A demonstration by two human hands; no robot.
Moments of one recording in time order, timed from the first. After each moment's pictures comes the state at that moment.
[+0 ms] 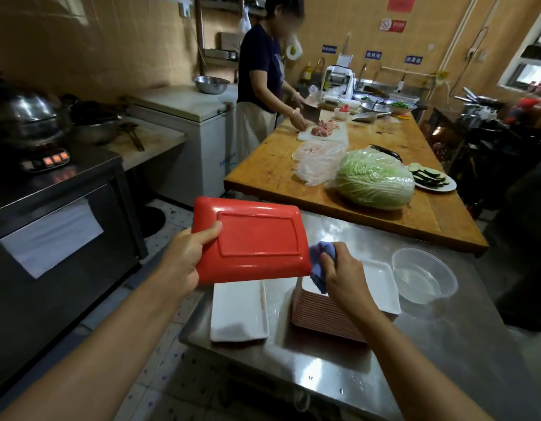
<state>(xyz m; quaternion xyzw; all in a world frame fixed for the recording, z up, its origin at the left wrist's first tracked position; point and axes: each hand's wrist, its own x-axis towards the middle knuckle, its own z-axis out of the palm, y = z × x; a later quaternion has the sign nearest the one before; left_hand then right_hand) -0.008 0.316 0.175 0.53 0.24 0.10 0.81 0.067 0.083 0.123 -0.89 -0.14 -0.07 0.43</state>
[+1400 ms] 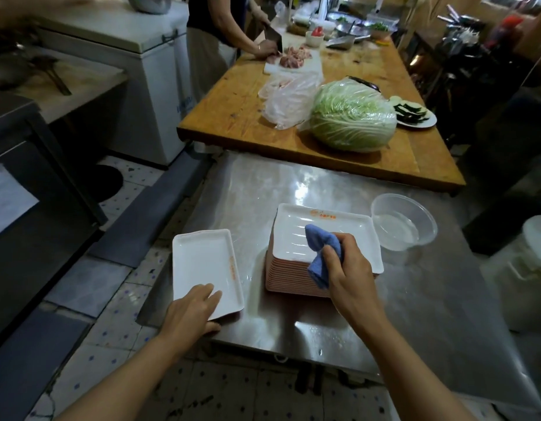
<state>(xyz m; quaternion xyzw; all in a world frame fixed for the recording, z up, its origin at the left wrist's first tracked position) -0.002 0.295 -0.046 0.99 -0.07 -0.10 0.04 0.055 0.035 0.074 -0.87 -0.06 -0.06 0.48</state>
